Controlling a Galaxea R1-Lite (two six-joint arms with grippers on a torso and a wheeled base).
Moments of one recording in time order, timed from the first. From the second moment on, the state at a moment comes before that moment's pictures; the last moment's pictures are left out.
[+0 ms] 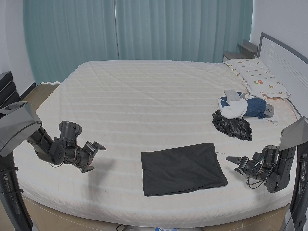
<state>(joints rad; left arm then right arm) -0.11 2.15 -0.86 -0.45 -0.22 -1.05 -0.03 2.39 -0.34 -1.54 0.43 0.74</state>
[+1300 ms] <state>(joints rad) -0.11 2.15 -0.87 -0.45 -0.21 -1.05 -0.04 2.44 -0.33 -1.55 0.43 0.74</state>
